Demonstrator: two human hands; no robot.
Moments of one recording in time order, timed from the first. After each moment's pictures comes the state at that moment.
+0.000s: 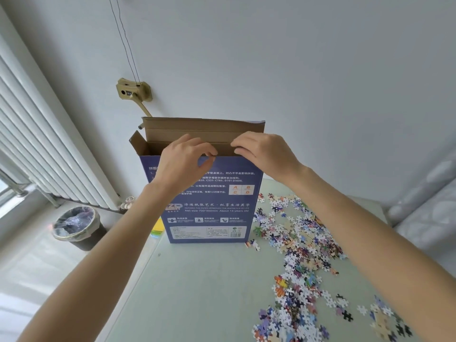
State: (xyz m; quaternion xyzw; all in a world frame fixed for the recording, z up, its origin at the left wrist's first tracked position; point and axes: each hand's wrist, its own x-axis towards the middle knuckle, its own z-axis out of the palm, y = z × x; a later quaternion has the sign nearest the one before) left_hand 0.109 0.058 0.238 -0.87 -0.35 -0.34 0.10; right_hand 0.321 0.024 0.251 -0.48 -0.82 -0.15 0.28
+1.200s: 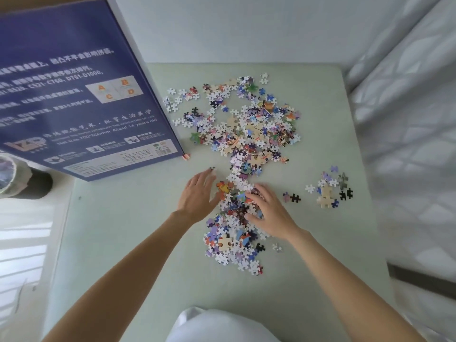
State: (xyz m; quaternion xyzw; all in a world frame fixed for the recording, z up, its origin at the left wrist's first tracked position) left_hand 0.239 -0.085 -0.066 -0.91 -0.36 0.07 -0.19; right_hand 0.410 -0.229 -0.059 -0.75 -0.56 0.34 0.10
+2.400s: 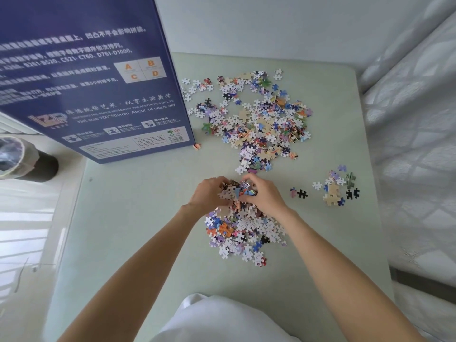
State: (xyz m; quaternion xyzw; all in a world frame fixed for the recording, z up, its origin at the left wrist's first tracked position) left_hand 0.238 -0.095 -0.049 -0.80 -0.43 0.10 -0.41; right_hand 0.390 -0.188 -0.045 -0.76 -0.48 0.40 0.18
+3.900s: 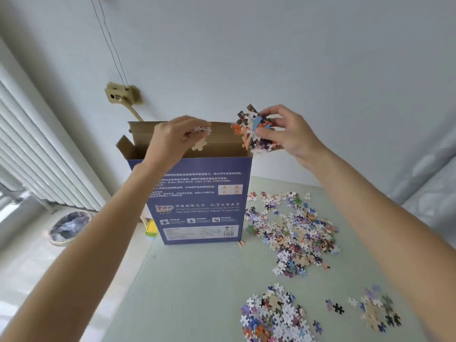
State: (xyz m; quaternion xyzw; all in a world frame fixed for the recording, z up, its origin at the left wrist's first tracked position) left_hand 0.122 0.075 0.271 -0.85 -0.28 -0.45 -0.06; right_hand 0.360 -0.014 0.307 -0.57 -0.56 0.34 0.50
